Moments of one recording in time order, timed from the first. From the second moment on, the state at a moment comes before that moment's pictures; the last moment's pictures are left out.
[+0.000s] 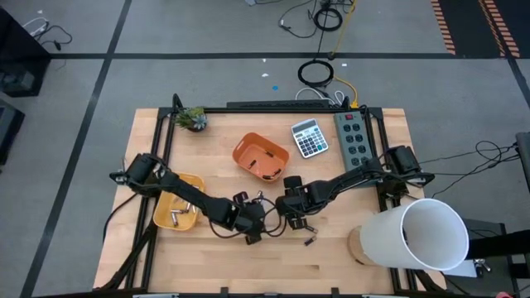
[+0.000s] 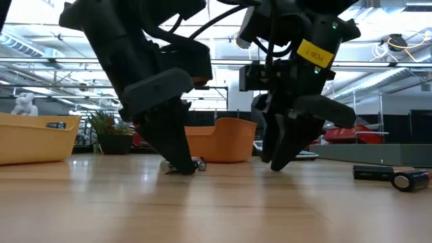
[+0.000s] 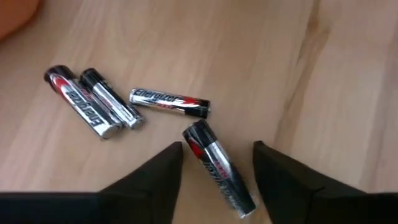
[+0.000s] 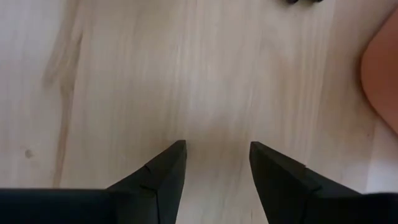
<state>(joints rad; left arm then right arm) -0.37 1.97 1.14 -0.37 -0.33 -0.63 0.23 1.90 1.12 -0.46 0.21 0.04</state>
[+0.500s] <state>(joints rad) -0.38 1.81 1.13 -0.64 -0.39 -0.48 0.23 1.85 1.12 -0.37 0.21 -0.04</state>
